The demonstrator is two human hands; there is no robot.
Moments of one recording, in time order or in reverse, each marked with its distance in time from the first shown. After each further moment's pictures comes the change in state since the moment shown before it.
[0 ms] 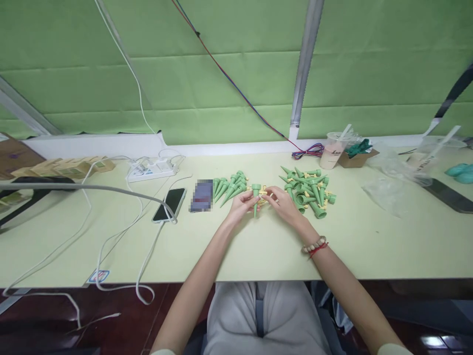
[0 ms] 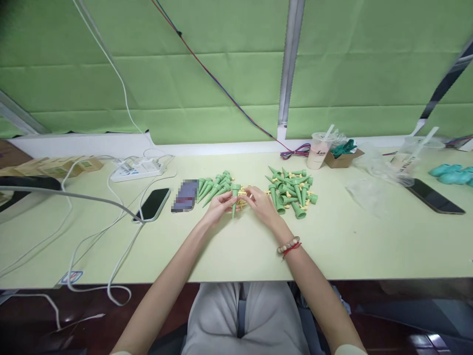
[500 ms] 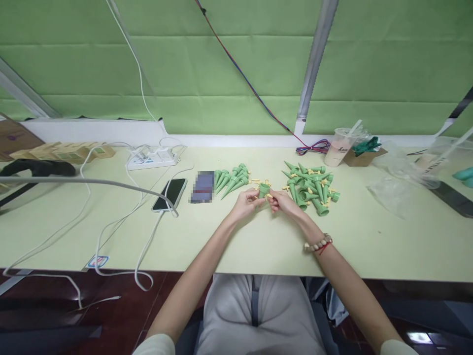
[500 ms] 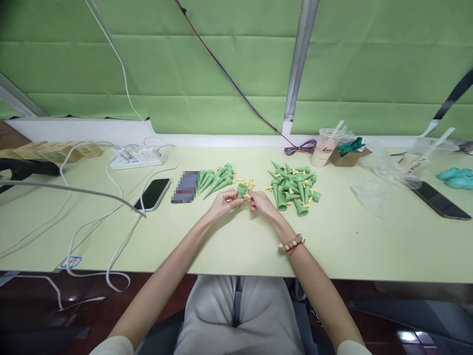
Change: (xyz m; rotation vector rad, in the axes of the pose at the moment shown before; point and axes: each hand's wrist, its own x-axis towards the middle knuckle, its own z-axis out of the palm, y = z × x) left_hand 0.000 -0.006 0.000 0.423 -0.093 0.328; right_hand 0.002 -0.003 0.009 0.724 -0.251 0.624
